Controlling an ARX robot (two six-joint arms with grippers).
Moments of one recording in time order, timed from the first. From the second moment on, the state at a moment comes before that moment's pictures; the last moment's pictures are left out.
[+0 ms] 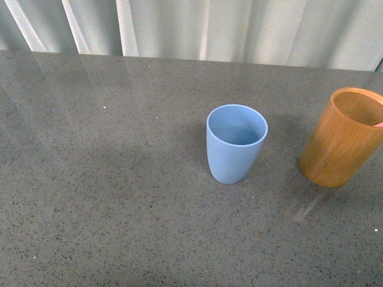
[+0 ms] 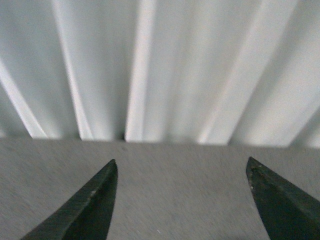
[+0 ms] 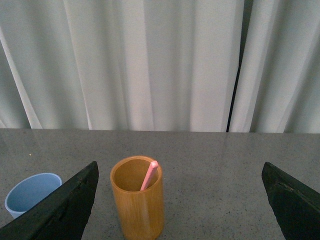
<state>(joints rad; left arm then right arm) -0.26 1.34 0.78 0.46 -0.20 -0.10 0.00 0.00 0.02 0.00 0.00 0.00</state>
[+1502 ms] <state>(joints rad) 0.00 0.32 0.02 0.33 0.00 -0.01 0.00 0.00 0.02 0.00 0.00 0.00</state>
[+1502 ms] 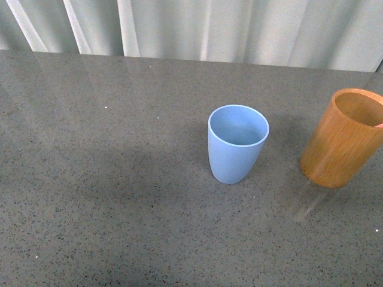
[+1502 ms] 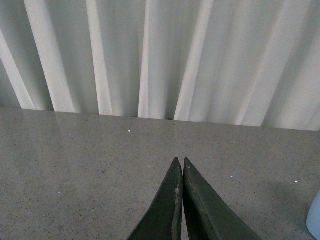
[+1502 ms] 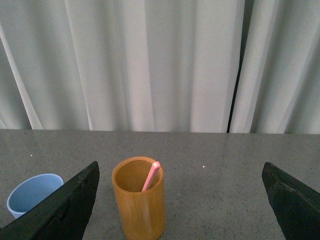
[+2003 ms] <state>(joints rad) 0.00 0.18 0.02 0.18 0.00 -0.01 0.00 0.00 0.02 0.00 0.00 0.00</state>
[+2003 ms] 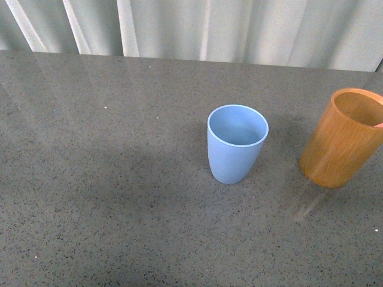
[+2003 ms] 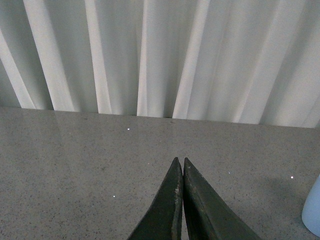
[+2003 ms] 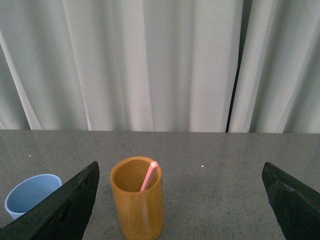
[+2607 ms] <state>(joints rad) 0.00 0.00 0.02 0.00 0.00 0.00 -0.15 0.36 0.13 -0.29 -0.07 -0.05</state>
